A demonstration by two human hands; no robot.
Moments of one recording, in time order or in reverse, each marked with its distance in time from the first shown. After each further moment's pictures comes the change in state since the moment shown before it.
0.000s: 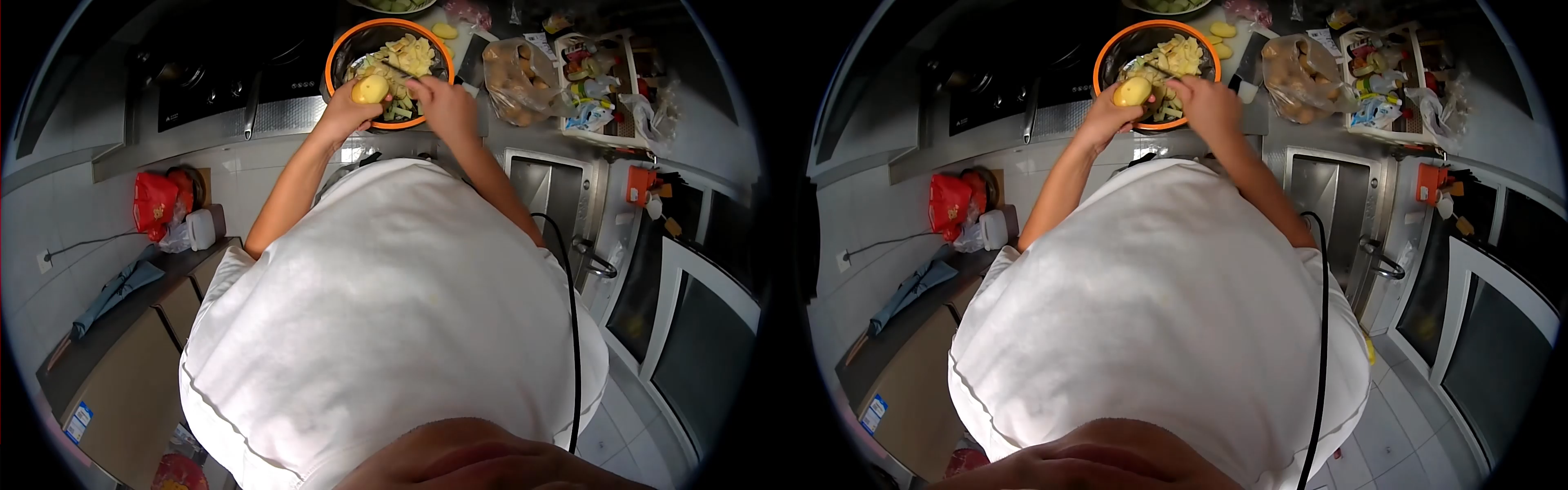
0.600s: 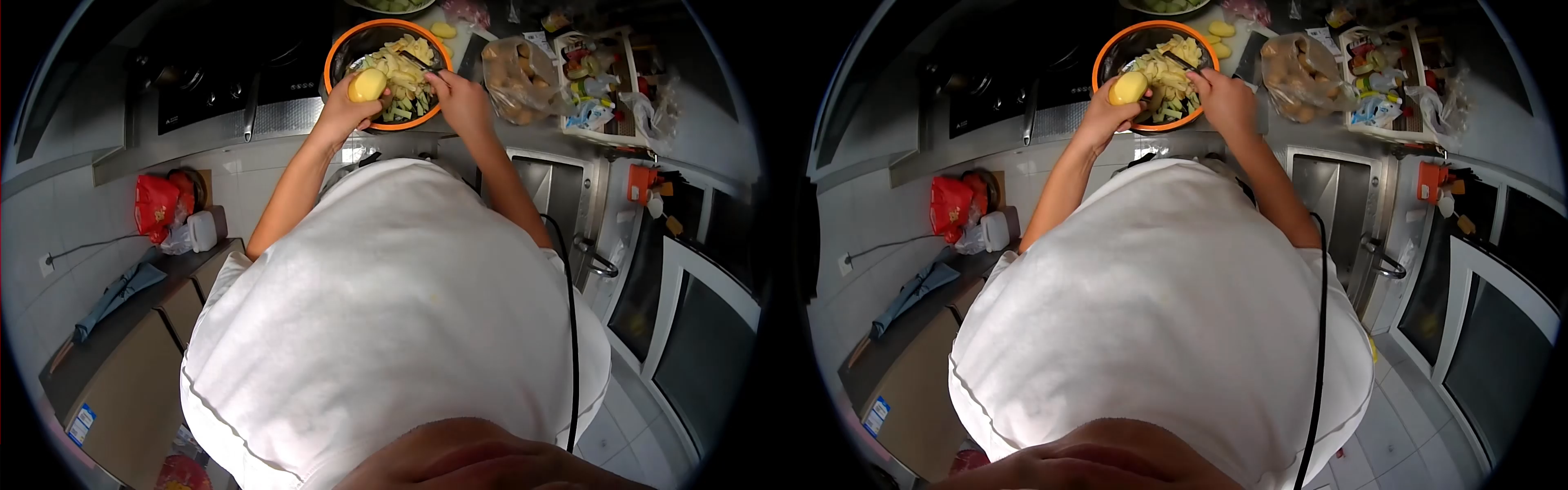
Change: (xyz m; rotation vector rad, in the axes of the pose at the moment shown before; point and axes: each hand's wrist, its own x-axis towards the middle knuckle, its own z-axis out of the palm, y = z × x) left_hand 0.001 0.003 0.004 -0.063 -0.011 0.068; right_hand 0.012 0.021 -0.016 -0.137 -0.053 0.109
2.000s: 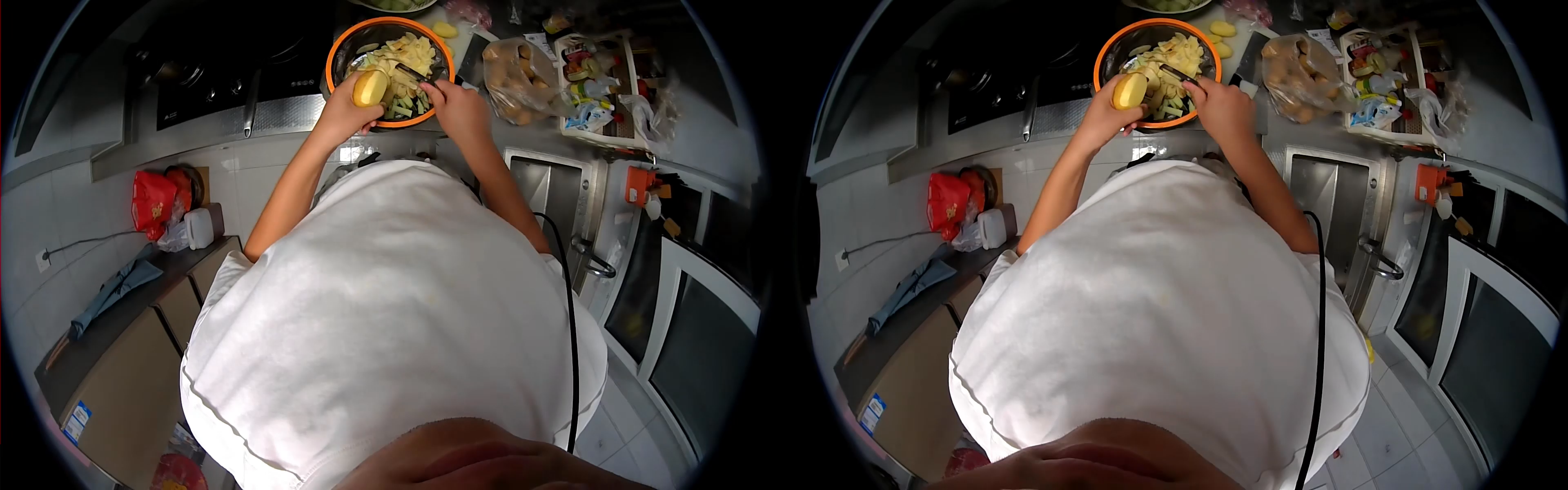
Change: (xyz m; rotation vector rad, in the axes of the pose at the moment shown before) left_hand -0.005 -0.004 -0.004 0.234 -0.001 0.076; right_hand -0.016 -0.007 0.002 -0.118 0.002 -0.029
